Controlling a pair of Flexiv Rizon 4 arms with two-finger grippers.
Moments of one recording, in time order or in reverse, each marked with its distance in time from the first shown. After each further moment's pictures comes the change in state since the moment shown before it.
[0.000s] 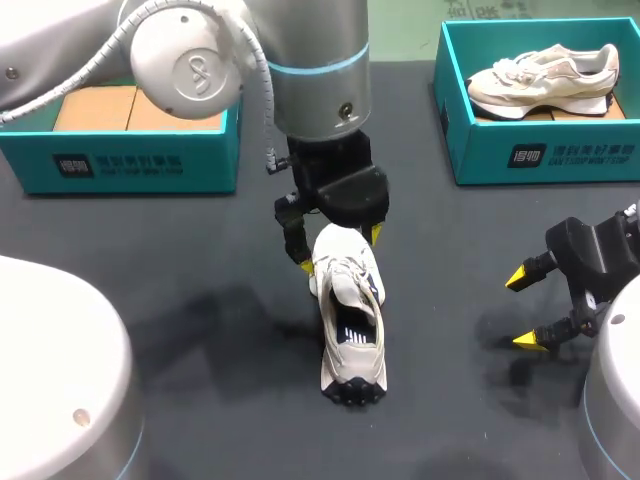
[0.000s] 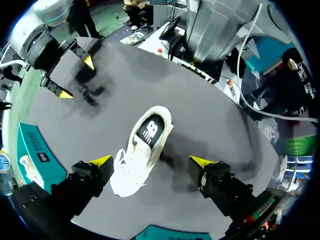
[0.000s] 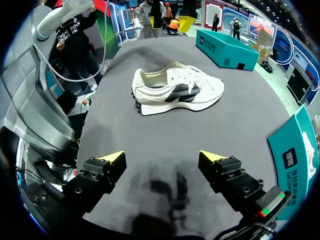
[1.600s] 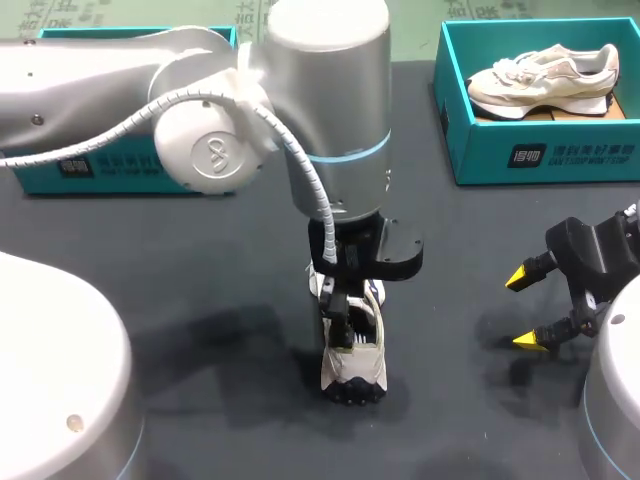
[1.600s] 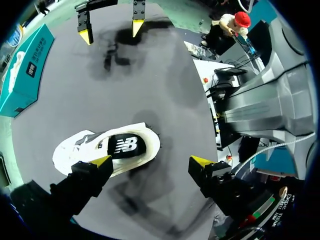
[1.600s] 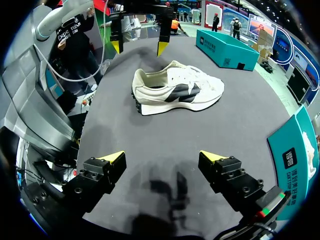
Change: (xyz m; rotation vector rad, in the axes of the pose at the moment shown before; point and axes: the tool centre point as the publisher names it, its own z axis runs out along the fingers) left arm 0.033 -0.061 0.060 0.023 0.057 -0.817; right arm 0.000 0.000 0.000 0.000 0.000 0.000
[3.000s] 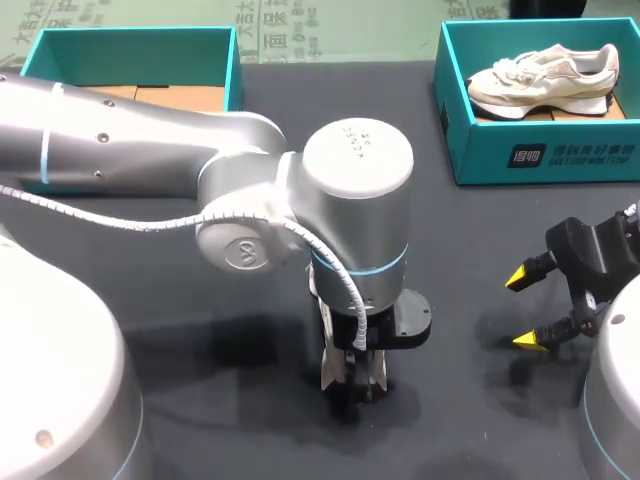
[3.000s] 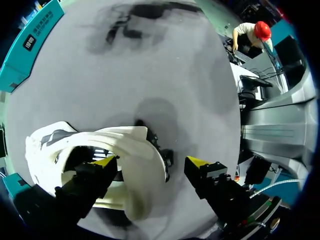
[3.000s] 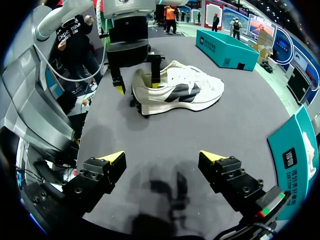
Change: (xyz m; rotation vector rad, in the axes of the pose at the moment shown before) left arm 0.001 -0.006 0.105 -0.044 -0.093 -0.183; right arm 0.000 0.000 0.000 0.000 0.000 0.000
